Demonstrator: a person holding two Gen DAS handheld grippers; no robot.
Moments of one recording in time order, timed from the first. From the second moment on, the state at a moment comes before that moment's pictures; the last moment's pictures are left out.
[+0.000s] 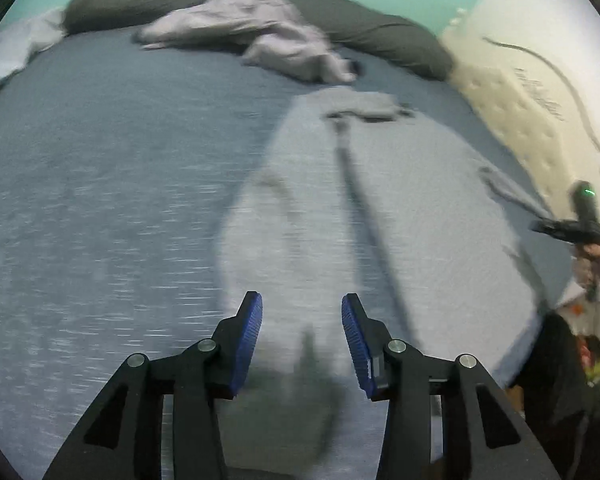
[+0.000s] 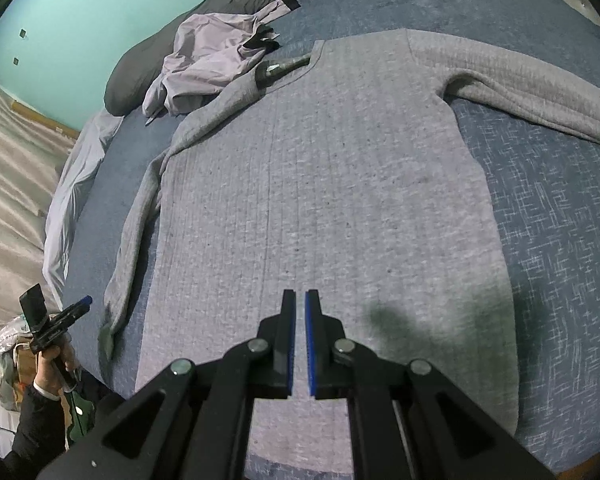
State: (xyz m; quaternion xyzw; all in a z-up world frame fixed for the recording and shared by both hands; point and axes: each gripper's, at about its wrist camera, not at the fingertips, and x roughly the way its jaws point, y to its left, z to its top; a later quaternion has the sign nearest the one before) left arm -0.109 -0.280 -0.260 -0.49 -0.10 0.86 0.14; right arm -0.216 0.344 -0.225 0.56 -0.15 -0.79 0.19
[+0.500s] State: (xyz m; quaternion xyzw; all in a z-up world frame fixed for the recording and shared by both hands) left arm -0.152 -0.277 -0.310 -0.54 -0.09 0.83 0.11; right arm -0.220 0.343 -0.223 0.56 -0.14 -0.79 0.19
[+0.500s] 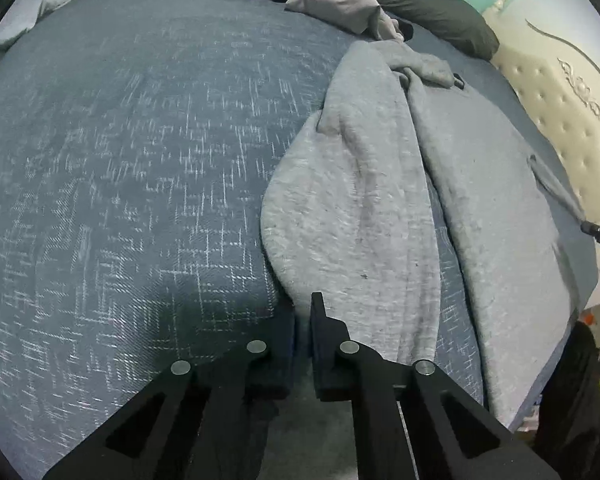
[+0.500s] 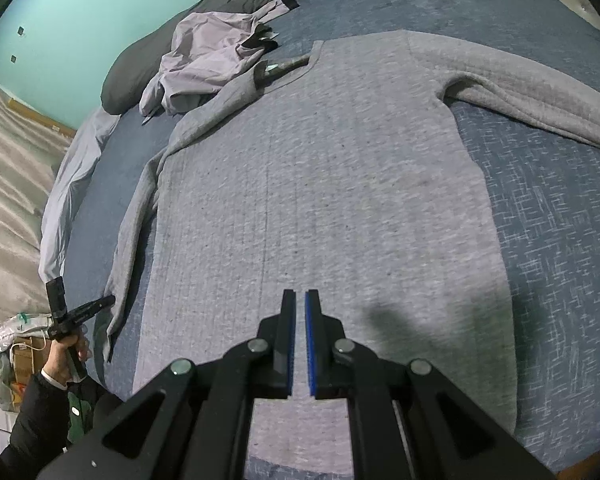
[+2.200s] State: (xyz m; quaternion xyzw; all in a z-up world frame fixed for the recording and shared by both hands) left arm -0.191 -0.452 -0.226 -0.47 -0.09 0.87 -0.07; right arm -0.283 0.232 -0.268 0.57 -0.12 -0.77 0.26
